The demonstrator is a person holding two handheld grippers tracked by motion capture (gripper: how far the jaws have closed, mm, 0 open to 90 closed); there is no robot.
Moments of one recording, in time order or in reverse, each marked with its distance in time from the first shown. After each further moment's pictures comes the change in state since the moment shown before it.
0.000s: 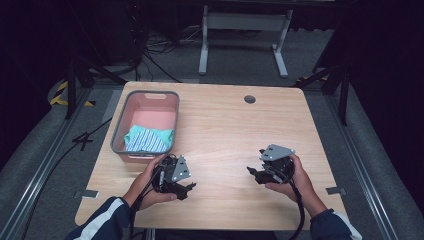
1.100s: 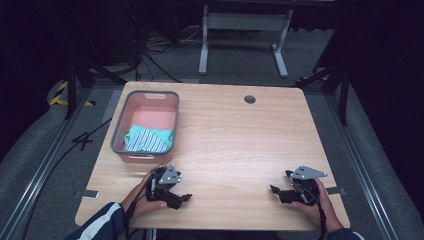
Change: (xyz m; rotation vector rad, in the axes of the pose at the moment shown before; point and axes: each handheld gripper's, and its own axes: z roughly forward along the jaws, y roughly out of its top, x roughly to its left) left arm -0.002 -0.055 0.028 -0.068 -0.162 -0.207; right arm -0.017 -0.111 -0.011 0.001 0.012 0.273
